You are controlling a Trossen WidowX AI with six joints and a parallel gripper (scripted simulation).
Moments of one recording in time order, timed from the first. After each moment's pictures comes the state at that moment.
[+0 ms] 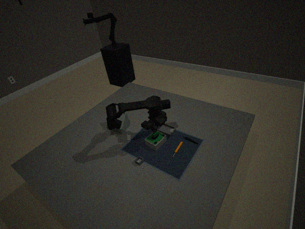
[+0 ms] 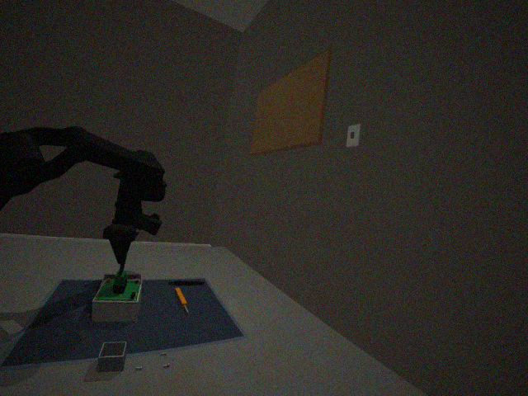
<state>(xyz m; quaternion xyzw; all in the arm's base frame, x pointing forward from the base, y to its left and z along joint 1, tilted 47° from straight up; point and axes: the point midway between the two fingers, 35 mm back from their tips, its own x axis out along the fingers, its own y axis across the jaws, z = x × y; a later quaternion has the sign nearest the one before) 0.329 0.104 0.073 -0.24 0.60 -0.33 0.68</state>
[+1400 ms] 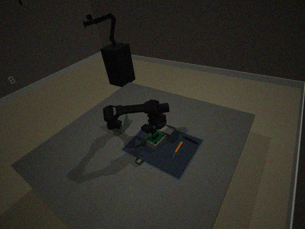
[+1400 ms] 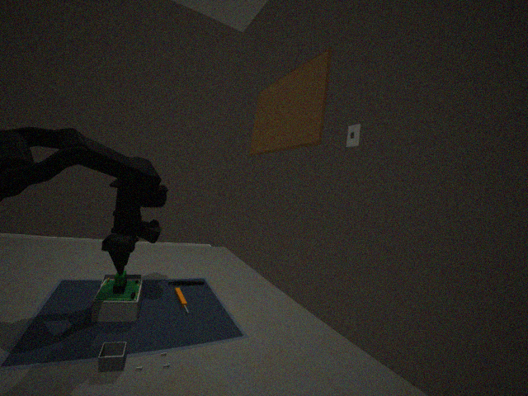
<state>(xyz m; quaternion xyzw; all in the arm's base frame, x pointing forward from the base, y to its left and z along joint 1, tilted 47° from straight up) 0.331 0.087 0.057 -0.23 0.61 -0.31 0.69</state>
